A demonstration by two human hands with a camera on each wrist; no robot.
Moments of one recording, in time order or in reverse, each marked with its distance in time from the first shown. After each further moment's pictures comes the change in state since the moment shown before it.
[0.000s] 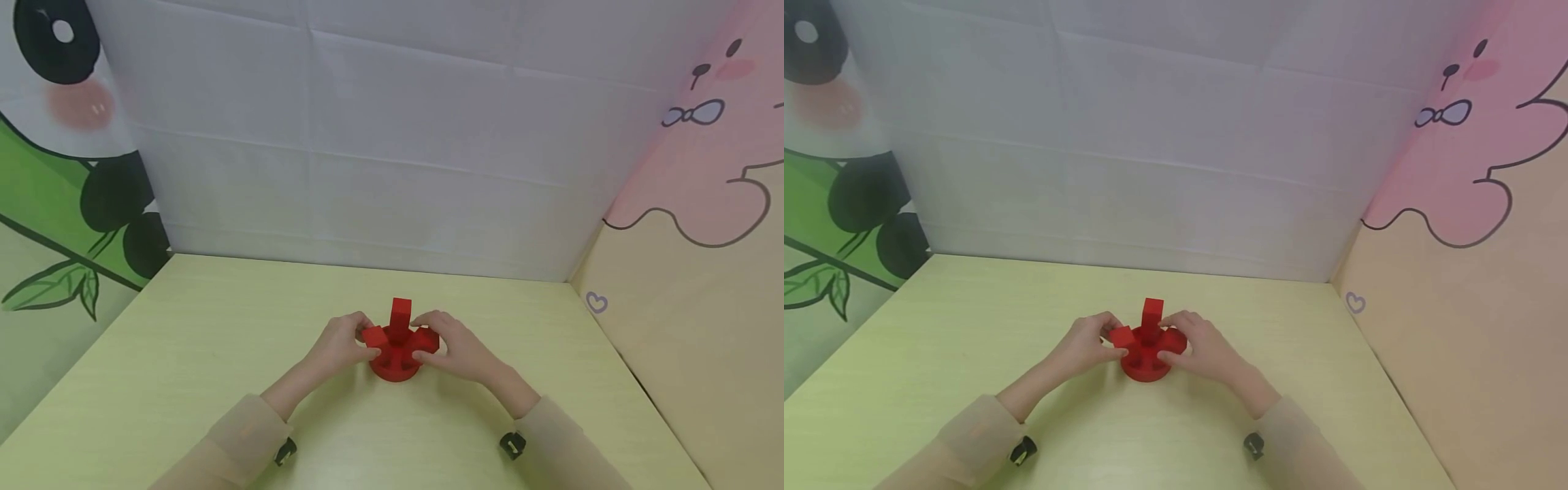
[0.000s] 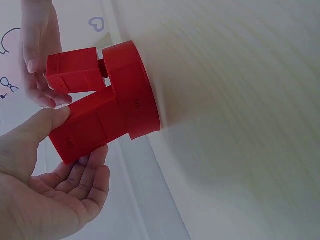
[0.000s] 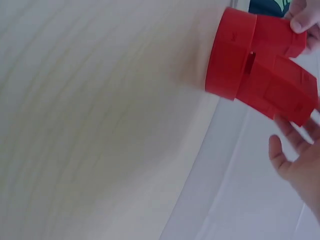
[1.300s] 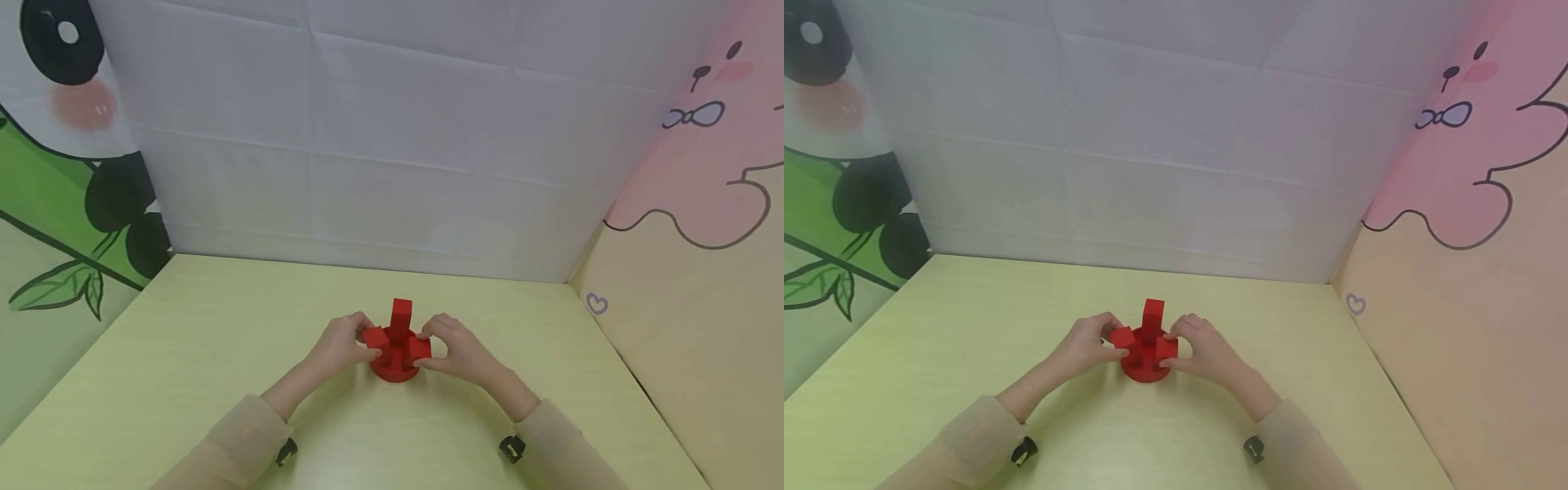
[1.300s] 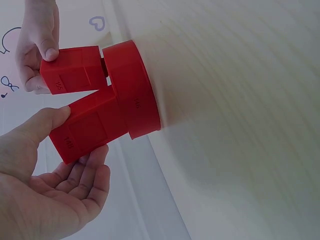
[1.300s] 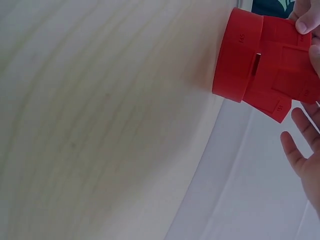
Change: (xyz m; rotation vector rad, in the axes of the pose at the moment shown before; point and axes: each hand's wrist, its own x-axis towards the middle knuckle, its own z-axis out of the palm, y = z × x) left_hand -0.002 0.002 -0.002 0.015 0.001 -0.008; right_hand -0.001 0.004 0.002 -0.072 0.117 -0.235
